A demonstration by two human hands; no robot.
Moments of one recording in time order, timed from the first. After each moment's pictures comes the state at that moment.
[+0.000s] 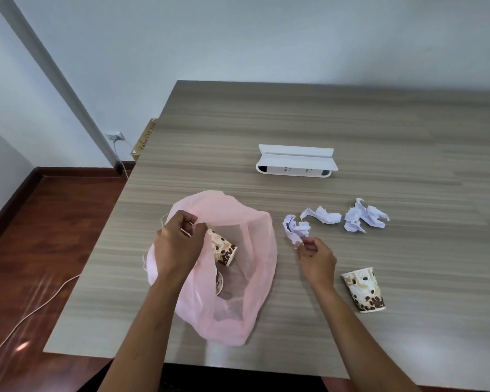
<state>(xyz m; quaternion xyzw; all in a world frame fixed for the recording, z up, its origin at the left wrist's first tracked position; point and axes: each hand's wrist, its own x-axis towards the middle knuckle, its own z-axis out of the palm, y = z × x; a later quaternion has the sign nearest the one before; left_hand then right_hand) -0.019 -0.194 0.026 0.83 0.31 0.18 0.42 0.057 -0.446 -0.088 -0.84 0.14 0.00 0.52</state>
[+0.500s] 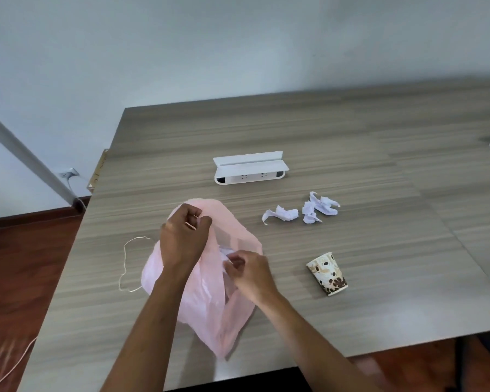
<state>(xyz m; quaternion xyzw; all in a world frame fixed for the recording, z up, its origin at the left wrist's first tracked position) 0.025 -0.264 0.053 0.85 0.18 0.18 0.46 0.006 -0.405 -0.033 -0.85 -0.03 0.09 0.51</state>
